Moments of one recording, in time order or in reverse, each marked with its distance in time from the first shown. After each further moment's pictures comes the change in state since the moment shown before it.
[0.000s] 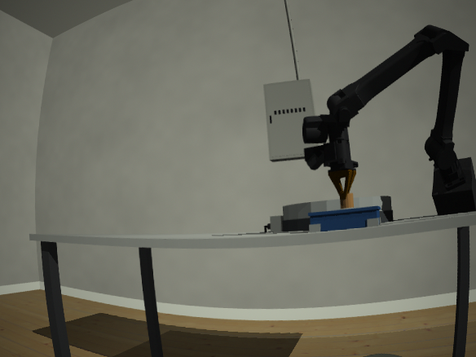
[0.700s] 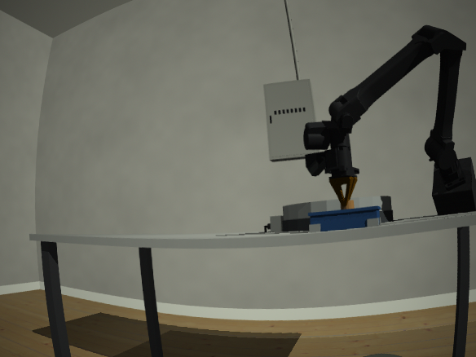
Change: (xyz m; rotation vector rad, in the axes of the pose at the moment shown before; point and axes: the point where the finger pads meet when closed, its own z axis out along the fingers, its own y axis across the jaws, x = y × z) arm 0.001 -0.001 0.018 0.001 -0.004 -0.008
